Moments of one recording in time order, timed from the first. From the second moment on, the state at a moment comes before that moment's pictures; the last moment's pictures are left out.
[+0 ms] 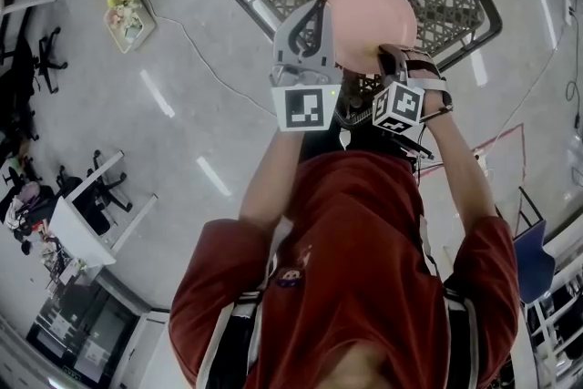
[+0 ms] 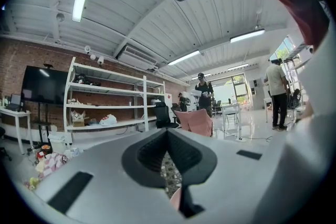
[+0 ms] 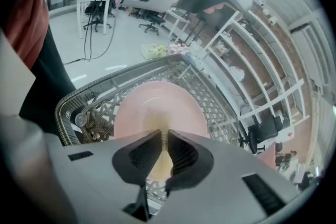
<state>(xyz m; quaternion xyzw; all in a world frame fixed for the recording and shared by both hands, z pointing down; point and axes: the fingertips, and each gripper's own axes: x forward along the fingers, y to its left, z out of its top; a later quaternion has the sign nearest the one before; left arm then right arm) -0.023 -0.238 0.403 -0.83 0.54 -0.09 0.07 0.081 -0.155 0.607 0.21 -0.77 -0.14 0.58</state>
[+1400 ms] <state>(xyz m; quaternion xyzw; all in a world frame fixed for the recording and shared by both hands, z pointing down) 0.037 -0.260 0.245 -0.84 0.54 0.05 0.07 0.165 -0.255 0.247 0.63 -0.77 -0.06 0.00</state>
